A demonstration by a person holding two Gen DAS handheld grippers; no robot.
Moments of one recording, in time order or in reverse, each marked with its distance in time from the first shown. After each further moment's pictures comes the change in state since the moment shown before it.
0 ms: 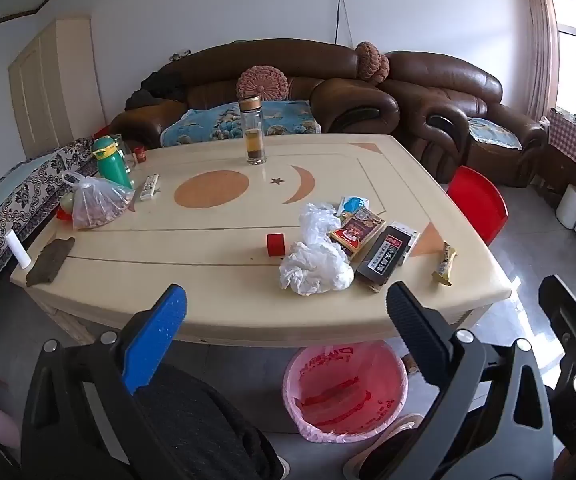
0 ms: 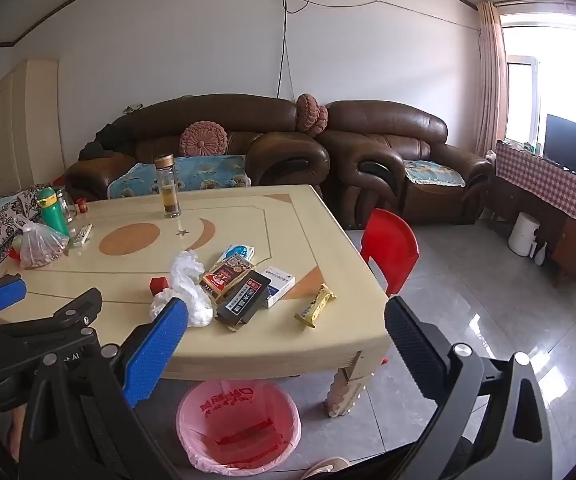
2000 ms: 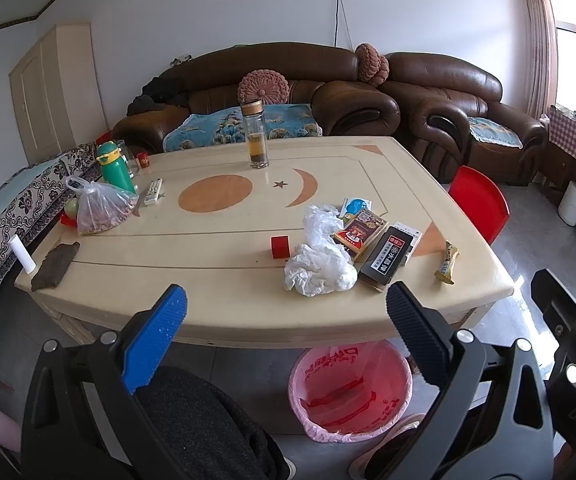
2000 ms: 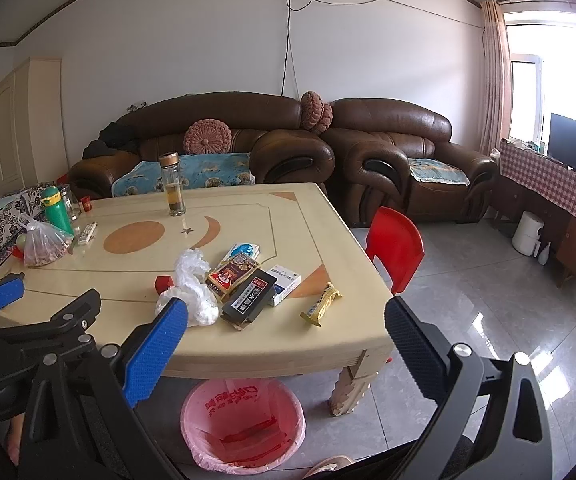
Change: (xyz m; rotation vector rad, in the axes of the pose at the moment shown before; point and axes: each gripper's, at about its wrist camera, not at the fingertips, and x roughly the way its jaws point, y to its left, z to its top) left arm -0.006 0.004 -0.007 0.014 -0.022 0.010; right arm 0.000 0.009 0.000 0.004 0.012 0.013
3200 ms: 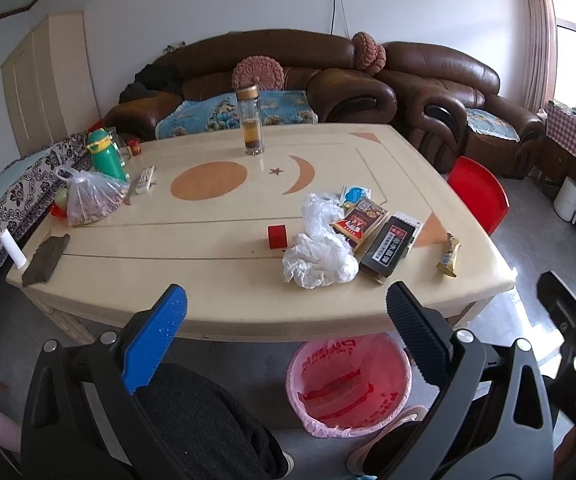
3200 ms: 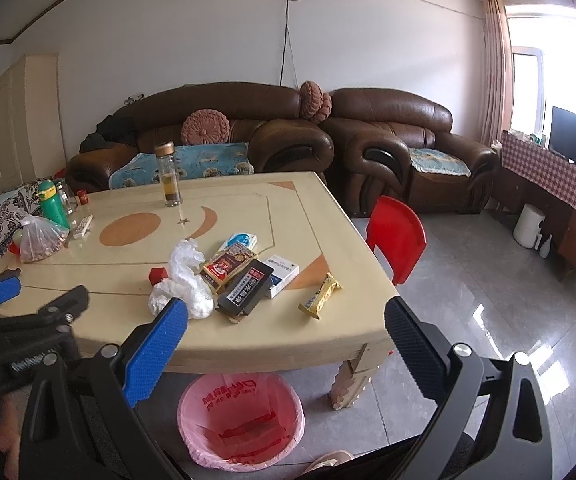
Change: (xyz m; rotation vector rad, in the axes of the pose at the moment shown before) left arm 0.024 0.012 0.006 -0.006 0.060 -0.029; right arm 0.024 -0.012 -0.005 0.015 0.047 0.003
